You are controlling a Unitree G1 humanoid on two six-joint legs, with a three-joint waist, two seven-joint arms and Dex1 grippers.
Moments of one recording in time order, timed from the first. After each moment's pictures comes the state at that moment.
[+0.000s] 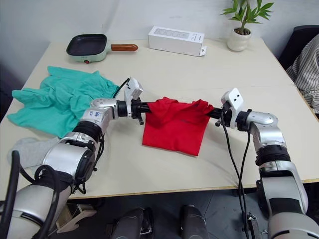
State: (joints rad) left arm -1.21 0.28 -0.03 1.25 -0.16 -0.01 -1.00; right arm -0.87 -0.61 0.03 0.86 0.29 0.04 1.02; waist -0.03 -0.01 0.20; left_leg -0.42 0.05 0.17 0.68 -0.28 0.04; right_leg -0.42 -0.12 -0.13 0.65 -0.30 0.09
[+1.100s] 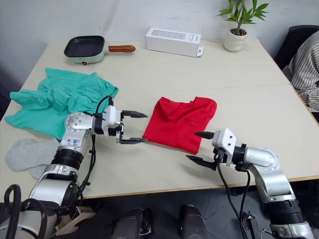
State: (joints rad) left arm -0.75 0.44 -0.08 0.67 -0.13 -0.46 -1.35; right arm -0.17 -0.61 0.02 -0.12 0.27 0.03 0.98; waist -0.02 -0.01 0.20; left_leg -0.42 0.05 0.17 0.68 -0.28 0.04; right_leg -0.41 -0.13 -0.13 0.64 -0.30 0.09
